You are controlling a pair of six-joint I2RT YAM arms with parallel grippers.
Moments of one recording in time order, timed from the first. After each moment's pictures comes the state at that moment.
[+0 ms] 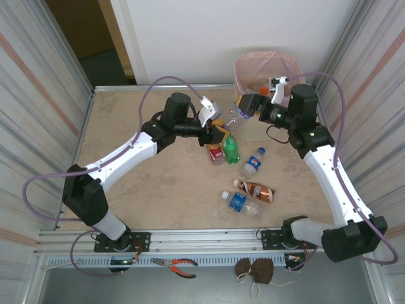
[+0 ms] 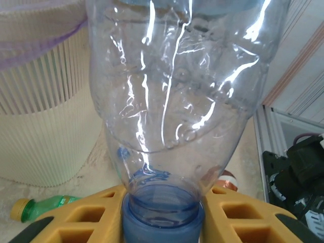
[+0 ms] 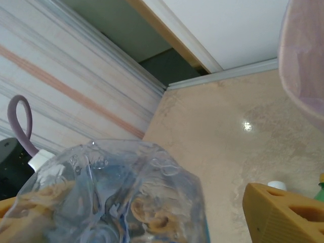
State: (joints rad) left arm -0.67 1.58 1.36 -0.20 0.69 0.07; right arm 0.26 1.19 1.26 -0.34 -0.55 0.65
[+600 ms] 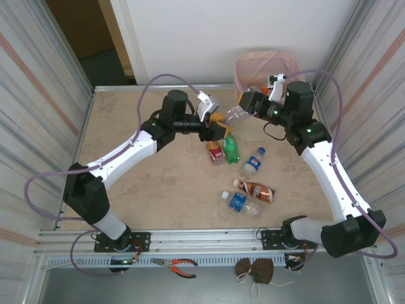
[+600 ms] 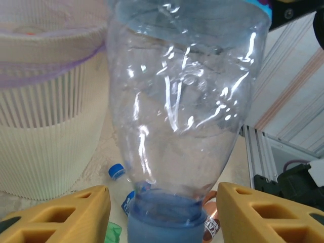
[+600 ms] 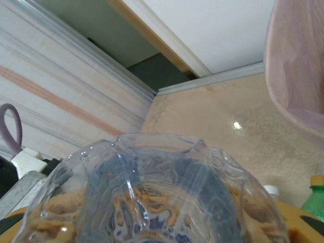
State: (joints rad) left arm -0.64 1.59 1.35 -0.09 0.71 -0.05; right arm 0.27 1.23 1.30 -0.35 -0.47 0.67
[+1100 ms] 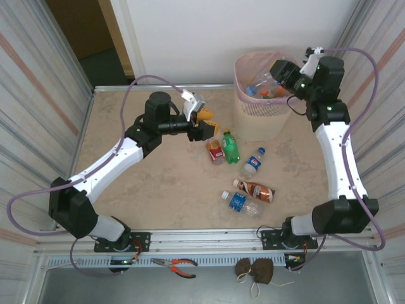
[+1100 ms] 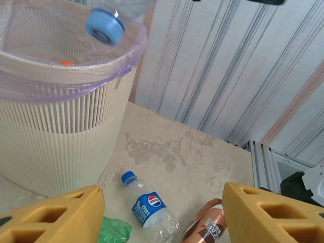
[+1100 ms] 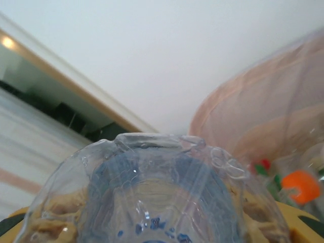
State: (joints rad) left arm -0.59 1.43 1.24 -0.05 0.70 -0.08; right arm 0.00 1.40 1.57 -0.35 -0.45 0.67
